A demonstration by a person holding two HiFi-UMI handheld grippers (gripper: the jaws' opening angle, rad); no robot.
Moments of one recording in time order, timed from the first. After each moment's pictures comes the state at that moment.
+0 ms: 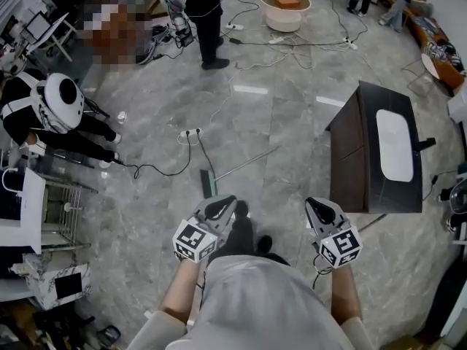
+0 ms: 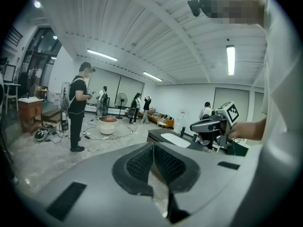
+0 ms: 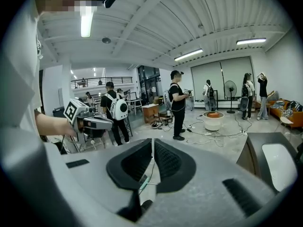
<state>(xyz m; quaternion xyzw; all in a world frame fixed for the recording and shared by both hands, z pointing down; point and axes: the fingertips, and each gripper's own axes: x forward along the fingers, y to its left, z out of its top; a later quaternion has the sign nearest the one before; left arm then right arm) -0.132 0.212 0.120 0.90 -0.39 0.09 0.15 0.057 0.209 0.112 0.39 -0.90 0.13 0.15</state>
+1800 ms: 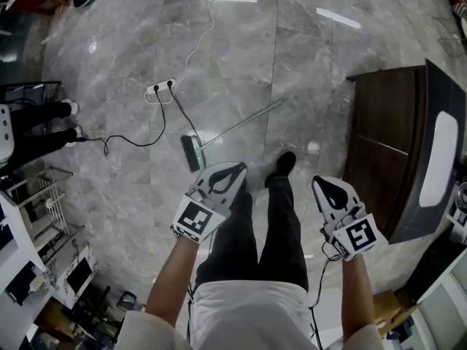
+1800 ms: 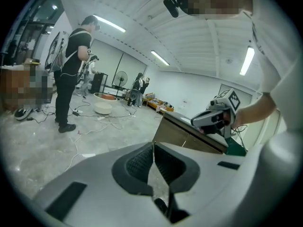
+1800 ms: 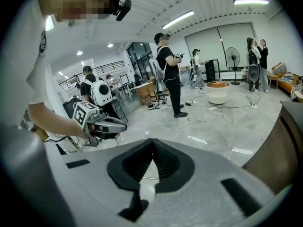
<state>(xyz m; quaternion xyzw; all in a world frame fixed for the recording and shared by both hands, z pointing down) -0.147 -0.164 0.466 0.90 -0.34 0.14 0.23 -0.001 -0.153 0.429 0.35 -0.88 0.25 0.22</state>
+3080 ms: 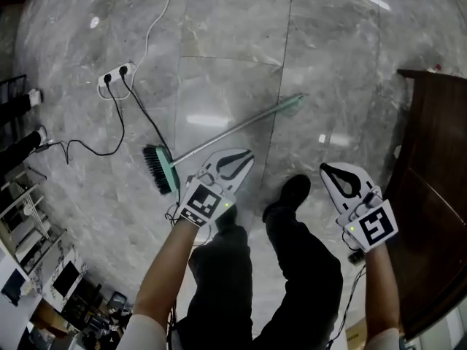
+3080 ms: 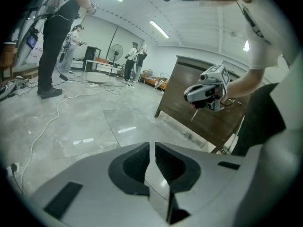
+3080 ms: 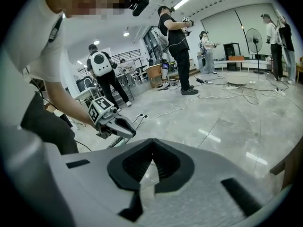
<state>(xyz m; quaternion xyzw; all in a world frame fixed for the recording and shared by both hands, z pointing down) -0.065 -0.200 1.002 0.90 -0.28 0.24 0.24 0.061 -0.220 0.918 0.24 -0.90 0.24 0.27</state>
